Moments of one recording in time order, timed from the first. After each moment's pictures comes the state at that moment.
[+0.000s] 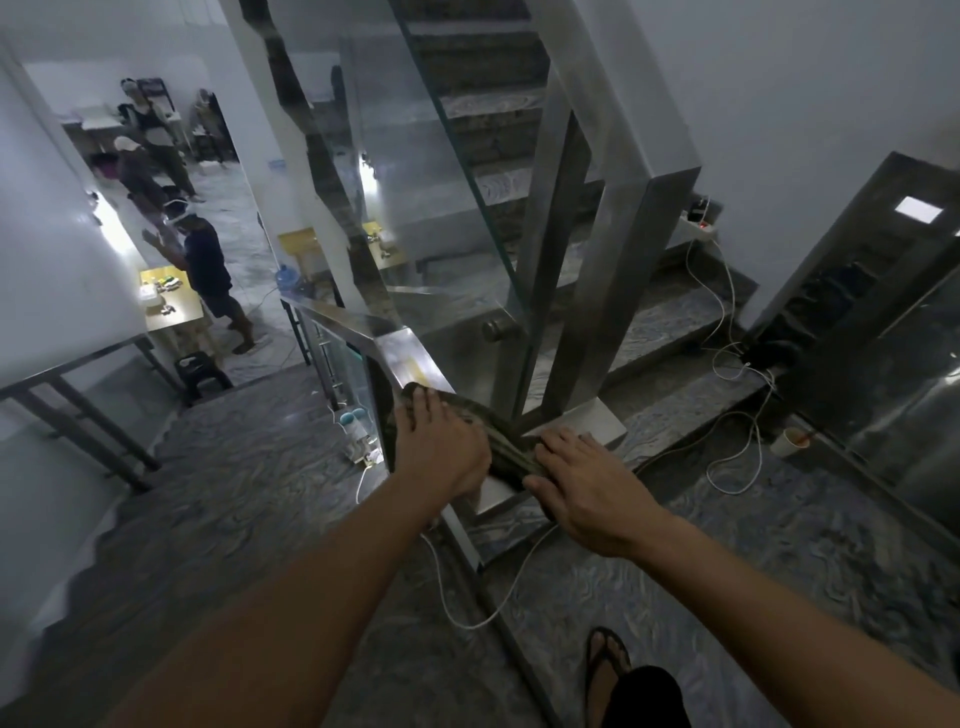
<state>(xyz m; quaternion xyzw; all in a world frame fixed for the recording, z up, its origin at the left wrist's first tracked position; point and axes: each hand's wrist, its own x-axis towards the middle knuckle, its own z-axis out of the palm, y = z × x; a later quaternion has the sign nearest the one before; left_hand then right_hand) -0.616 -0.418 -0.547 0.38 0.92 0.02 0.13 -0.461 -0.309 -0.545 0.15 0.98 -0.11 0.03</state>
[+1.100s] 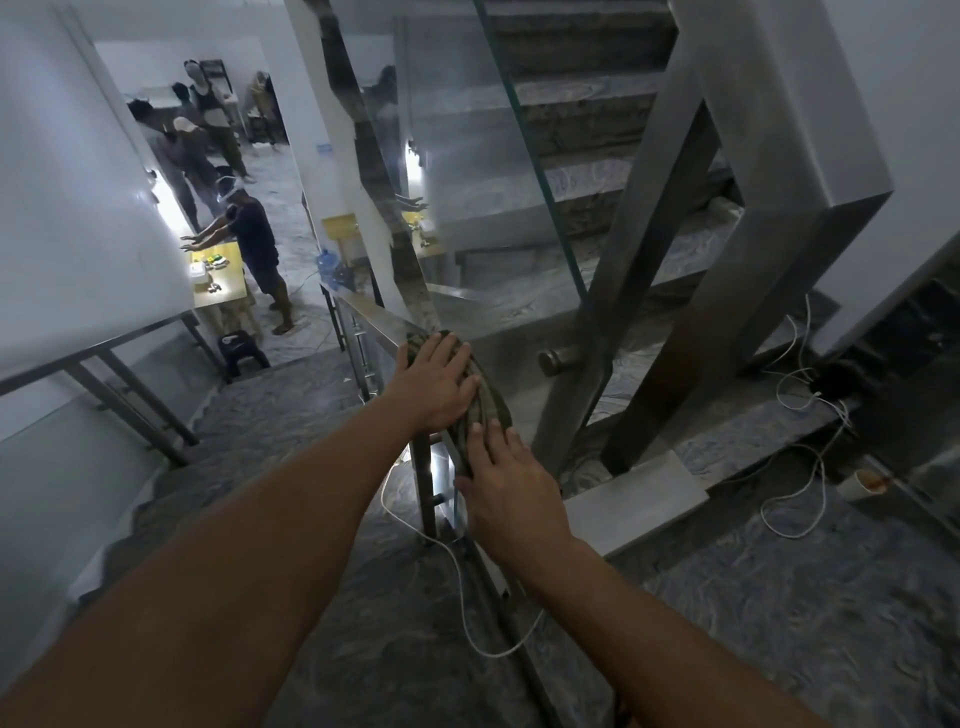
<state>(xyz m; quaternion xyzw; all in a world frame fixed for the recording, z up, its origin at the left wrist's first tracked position) -0.773 -0.386 -0.572 0.44 0.89 0.06 0.09 -0.595 -0.366 -0.566 0.17 0.98 -0.12 -0.01</state>
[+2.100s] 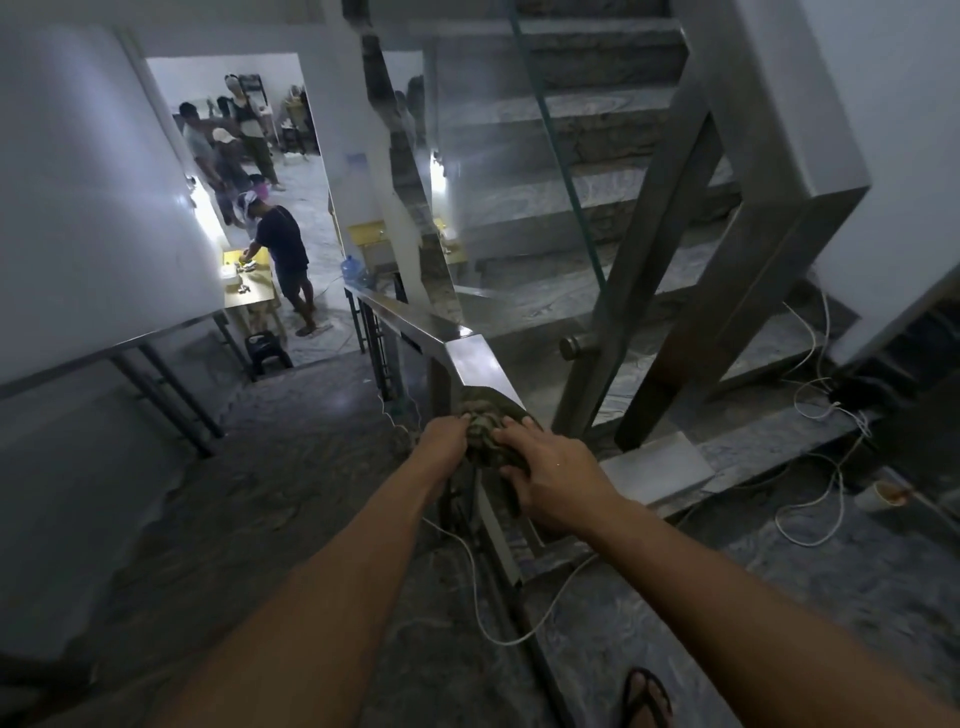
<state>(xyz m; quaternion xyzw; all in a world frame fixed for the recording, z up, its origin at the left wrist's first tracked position) -0.693 -0.443 -0.578 0.08 0.80 0.48 0.35 -0.565 -0.349 -0.547 0.12 0.97 -0.20 0.00</state>
